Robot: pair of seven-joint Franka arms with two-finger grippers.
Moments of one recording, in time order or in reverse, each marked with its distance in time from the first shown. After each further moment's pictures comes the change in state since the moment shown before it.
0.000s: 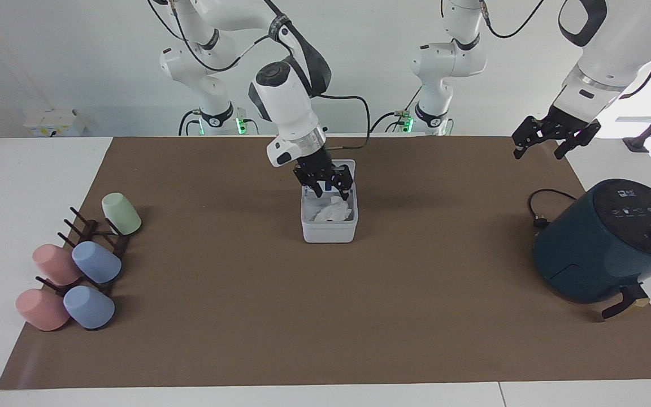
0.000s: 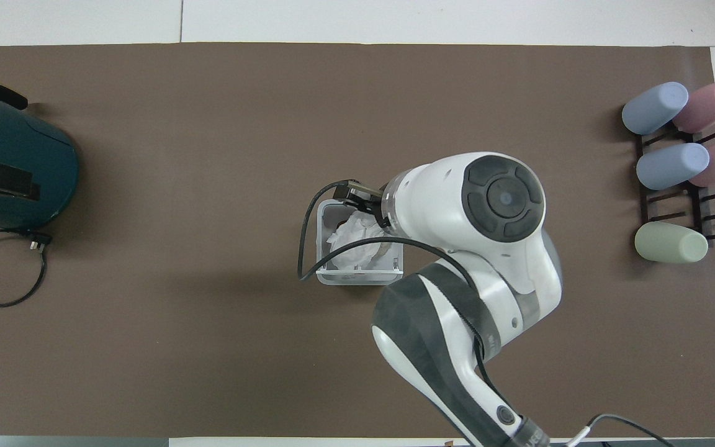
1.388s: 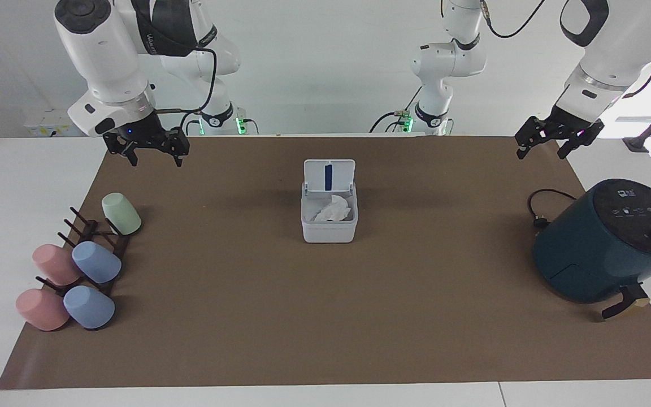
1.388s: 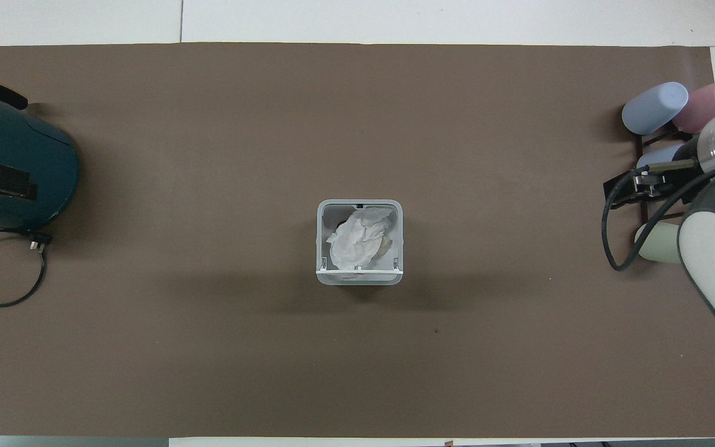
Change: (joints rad) left arm 0.005 0.000 -0.001 0.000 0.003 0.000 0.001; right arm -0.308 -0.170 -0.156 0.101 -0.185 -0.555 -0.781
